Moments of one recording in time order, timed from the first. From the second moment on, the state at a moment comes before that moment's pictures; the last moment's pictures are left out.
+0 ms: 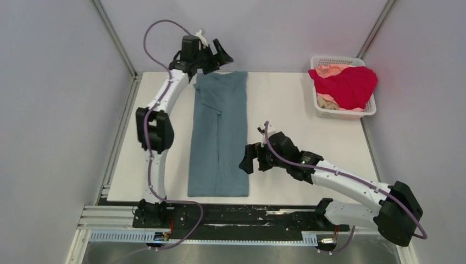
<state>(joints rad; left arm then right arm) -0.26 2.43 2.35 -0.35 0.42 -0.68 0.86 1.14 0.72 -0.21 -0.05 0.55</state>
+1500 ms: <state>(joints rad) -0.69 0.68 0.29 -0.67 0.02 -1.09 1.16 1.44 0.67 -0.20 0.01 0.53</state>
